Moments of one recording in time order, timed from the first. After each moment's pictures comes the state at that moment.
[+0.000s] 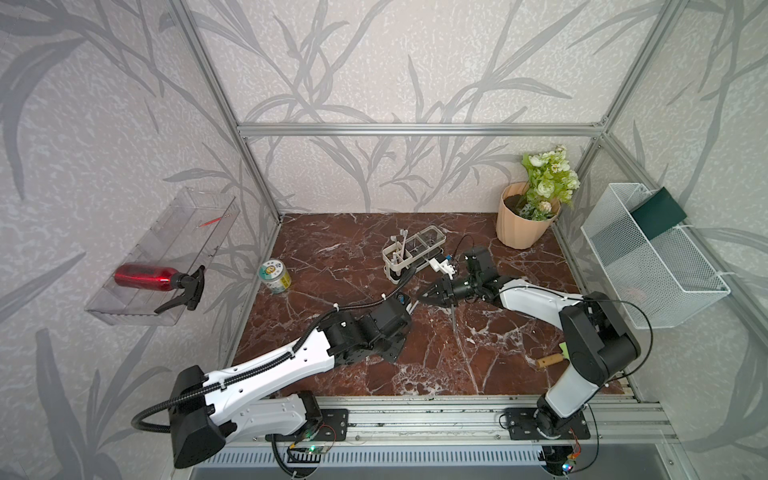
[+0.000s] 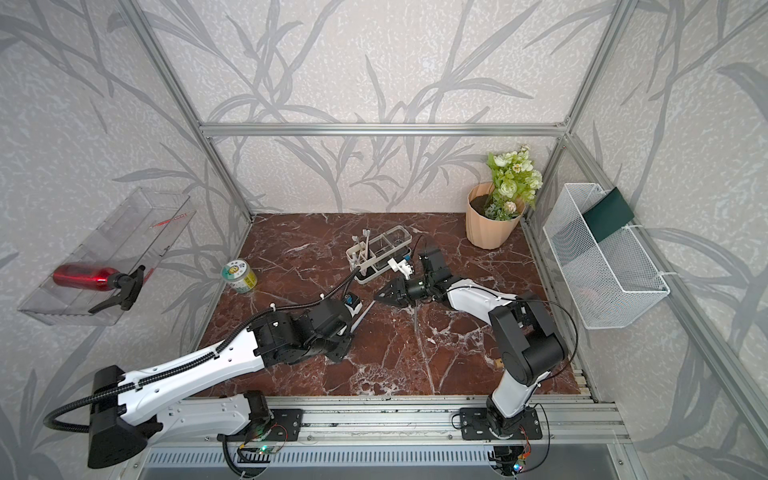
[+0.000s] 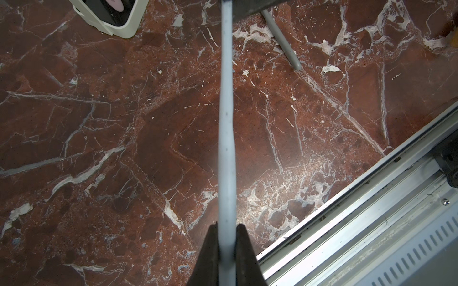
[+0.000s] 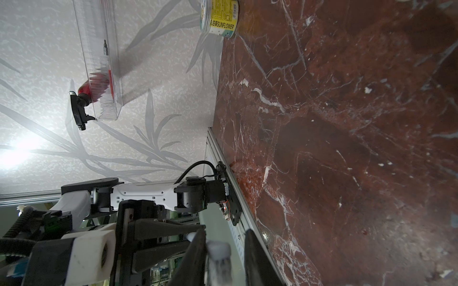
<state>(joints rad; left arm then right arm) -1.01 1.14 0.95 -0.88 -0.17 -0.39 0.47 1.69 0.97 0.05 -1.09 0.80</state>
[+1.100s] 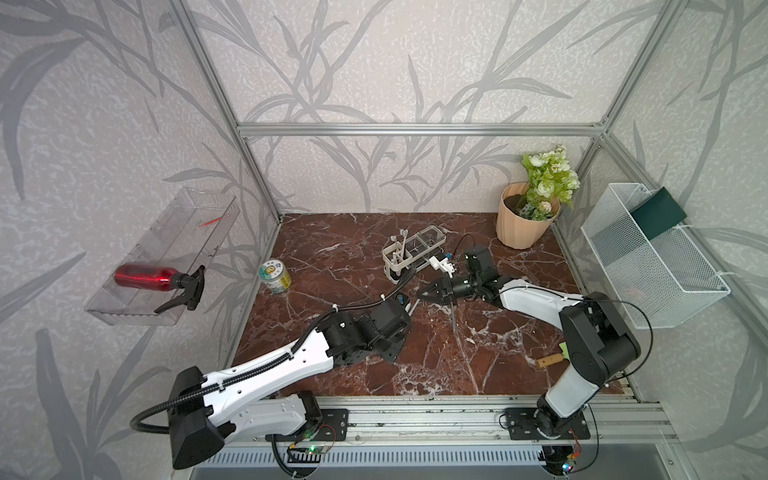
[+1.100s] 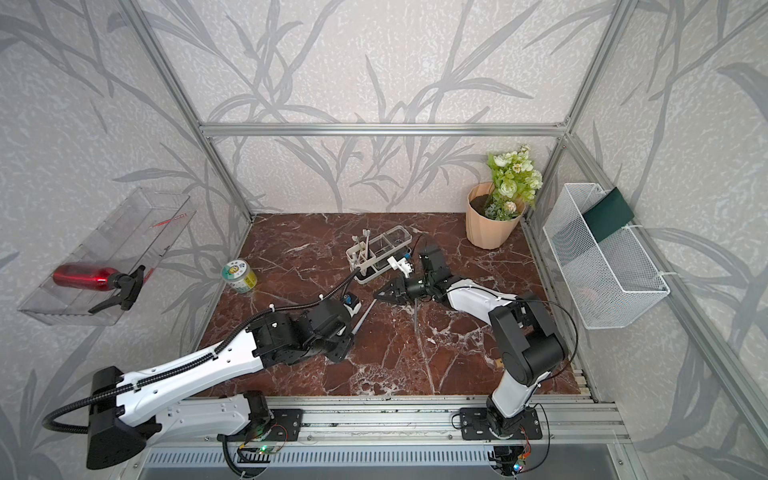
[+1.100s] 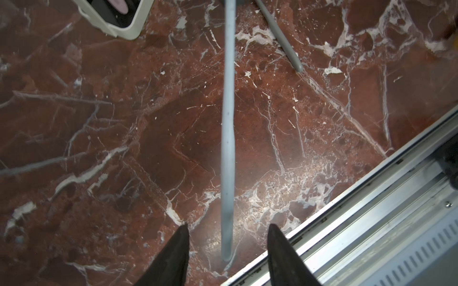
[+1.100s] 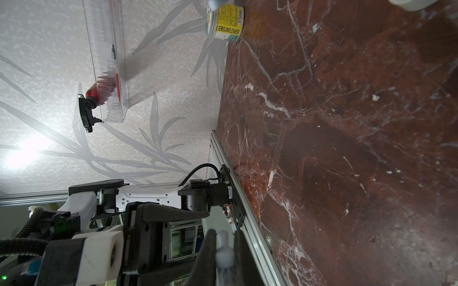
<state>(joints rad) -1.00 1.12 0.95 -0.88 -0.18 -0.39 0.47 1.69 0.97 0.08 -1.08 0.82</state>
